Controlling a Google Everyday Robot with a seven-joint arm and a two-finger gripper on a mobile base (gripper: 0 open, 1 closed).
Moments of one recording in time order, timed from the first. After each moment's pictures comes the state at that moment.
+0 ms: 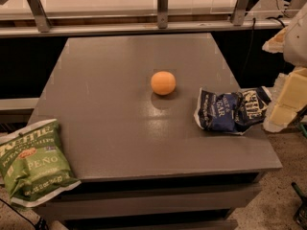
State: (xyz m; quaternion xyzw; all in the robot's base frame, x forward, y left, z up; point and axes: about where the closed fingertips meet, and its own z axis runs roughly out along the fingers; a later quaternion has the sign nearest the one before) arm 0.438 -0.217 0.976 -0.60 0.78 -0.03 0.16
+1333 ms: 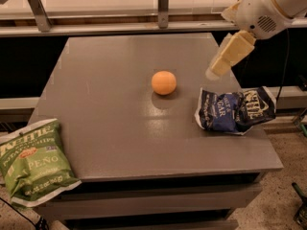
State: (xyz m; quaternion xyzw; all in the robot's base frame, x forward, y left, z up) arm 0.563 -0.152 0.990 -0.58 0.75 0.04 0.33
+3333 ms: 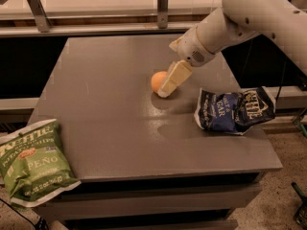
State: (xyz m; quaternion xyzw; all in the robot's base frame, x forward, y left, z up) arm 0.625 -0.044 0.885 -0.61 0.71 0.14 0.33
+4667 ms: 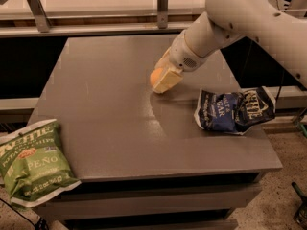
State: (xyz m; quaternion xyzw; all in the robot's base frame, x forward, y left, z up) arm 0.617 -0.028 0.868 -0.66 0.68 0.11 0.30
